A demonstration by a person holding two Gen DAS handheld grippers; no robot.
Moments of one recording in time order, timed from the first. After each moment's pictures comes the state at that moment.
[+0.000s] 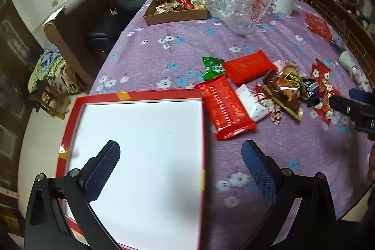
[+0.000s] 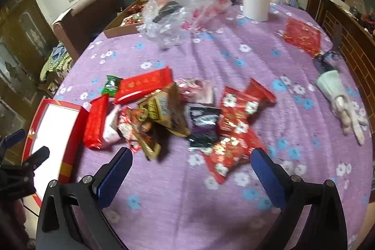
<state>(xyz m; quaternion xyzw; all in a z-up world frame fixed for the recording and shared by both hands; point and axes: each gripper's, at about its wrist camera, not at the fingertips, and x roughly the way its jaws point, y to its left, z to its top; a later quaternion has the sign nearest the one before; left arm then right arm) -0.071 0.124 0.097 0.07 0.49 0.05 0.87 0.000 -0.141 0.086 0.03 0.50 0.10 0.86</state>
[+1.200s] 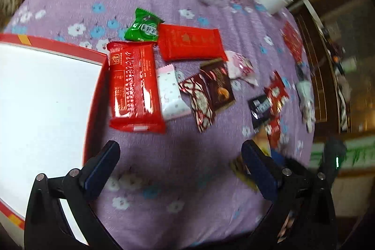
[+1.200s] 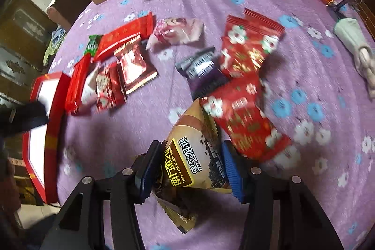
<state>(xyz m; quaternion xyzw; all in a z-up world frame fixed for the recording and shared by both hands) -0.008 0.093 0.051 -0.19 0.62 -0.06 0.76 -0.001 -0.170 0.023 0.06 0.60 0.13 0.79</state>
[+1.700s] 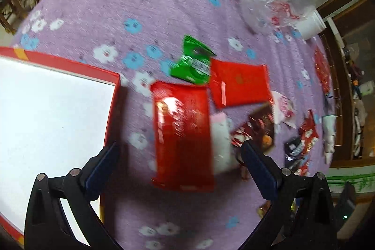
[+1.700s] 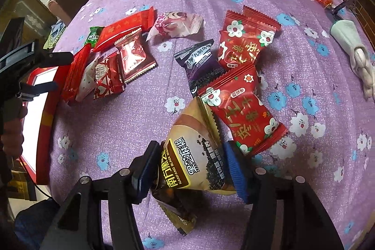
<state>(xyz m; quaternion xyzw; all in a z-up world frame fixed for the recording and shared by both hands) 0.035 0.140 0.030 -0.18 0.61 0.01 0.77 -0.007 -0.166 0.022 0.03 0.60 0.12 0.79</state>
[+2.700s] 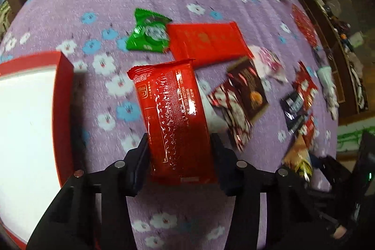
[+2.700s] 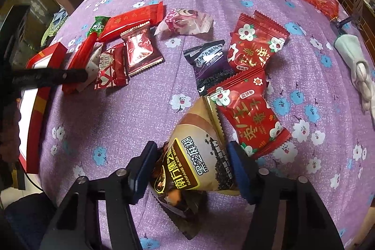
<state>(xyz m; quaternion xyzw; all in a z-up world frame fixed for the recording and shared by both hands) 0.009 0.101 0.013 -0.11 0.62 -0.09 0.78 -0.013 -0.154 0.021 0.00 0.59 0.13 0.79</state>
